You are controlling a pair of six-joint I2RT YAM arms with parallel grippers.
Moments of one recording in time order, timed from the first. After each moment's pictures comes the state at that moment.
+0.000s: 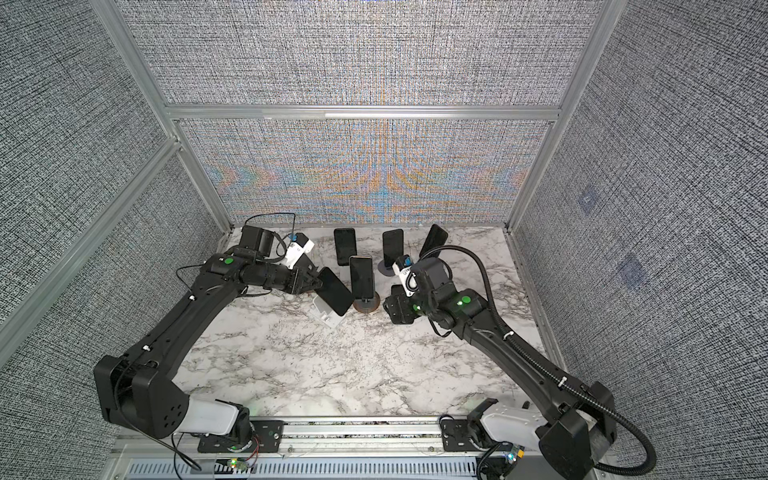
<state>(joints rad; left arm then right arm) -0.30 1.43 1.31 -0.84 0.74 -0.04 0.64 1.23 1.12 -0.70 -0.08 0.14</state>
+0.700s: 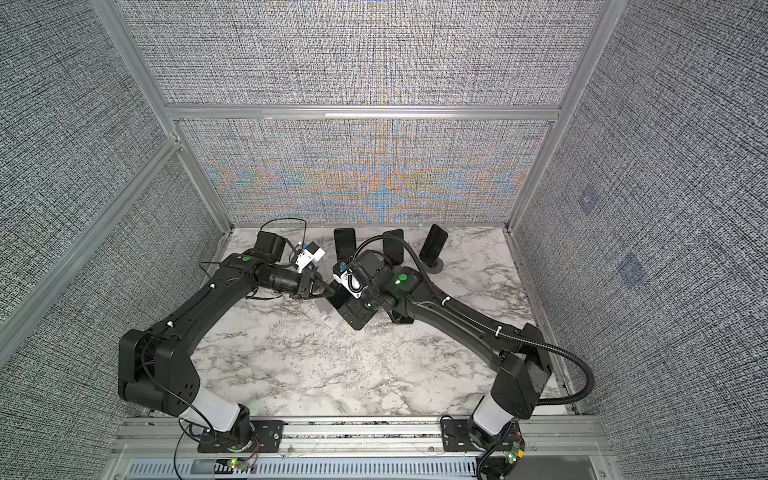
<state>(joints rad) -0.30 1.55 1.28 -0.83 1.01 -0.11 0.86 1.62 1.48 -0.83 -0.01 -0.07</state>
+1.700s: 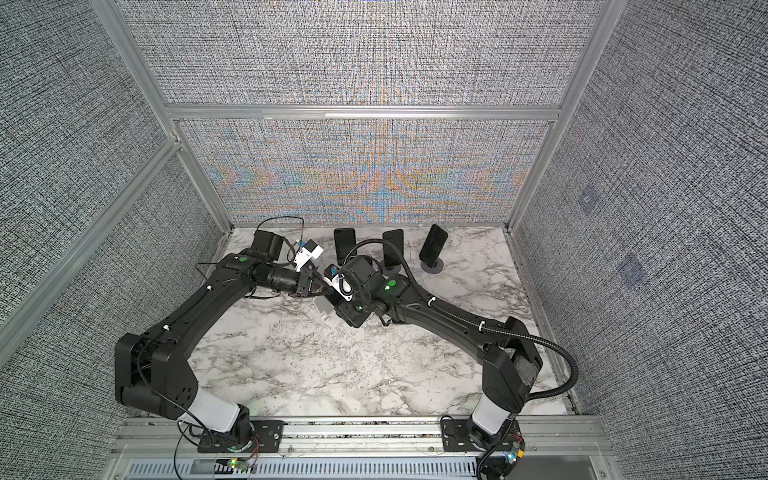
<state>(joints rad) -0.30 1.52 1.28 -0.82 1.00 -0.11 0.88 1.66 1.43 -0.66 0.00 -0.04</state>
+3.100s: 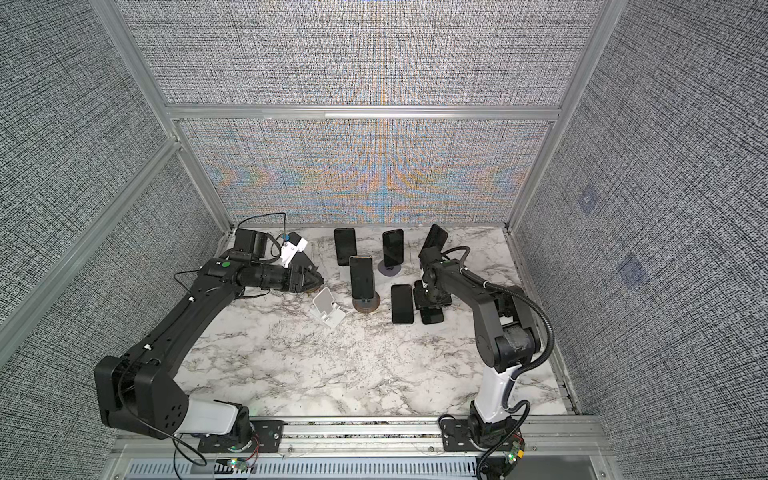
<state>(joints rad) -0.25 1.42 1.25 -0.75 0.78 -0.12 0.29 1.85 1.25 -0.73 0.02 0.13</state>
